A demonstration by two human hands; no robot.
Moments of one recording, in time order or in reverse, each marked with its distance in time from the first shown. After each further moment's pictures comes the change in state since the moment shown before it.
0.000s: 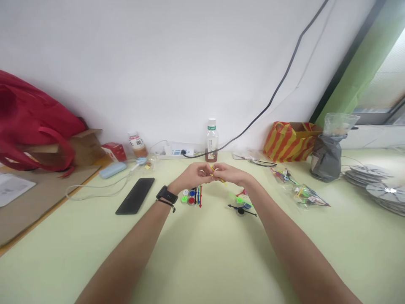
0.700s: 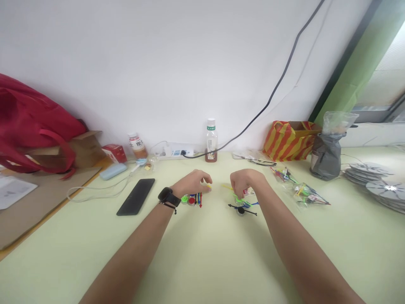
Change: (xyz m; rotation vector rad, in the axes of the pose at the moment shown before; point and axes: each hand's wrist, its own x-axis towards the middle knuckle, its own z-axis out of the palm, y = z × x) left_hand -0.003 -0.017 -0.002 0.451 -0.111 -0.042; right_hand -0.024 0.001 -0.029 -0.523 -0.349 0.460
